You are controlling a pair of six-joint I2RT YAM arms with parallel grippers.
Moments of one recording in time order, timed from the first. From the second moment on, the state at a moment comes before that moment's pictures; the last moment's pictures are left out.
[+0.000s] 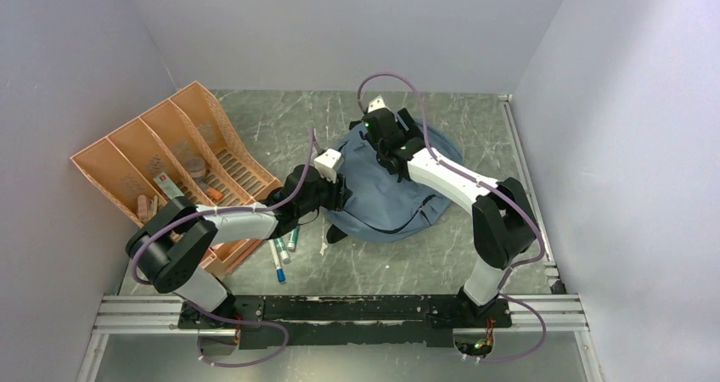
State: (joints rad) left arm -0.76 1.54 0.65 0.51 -0.02 -0.25; right arm 0.63 1.72 1.30 -0.30 0.72 -0.27
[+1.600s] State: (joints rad) left arm -0.76 1.52 0.63 0.51 -0.02 -0.28; right arm 0.71 1.73 1.24 -0.21 0.89 -0.41
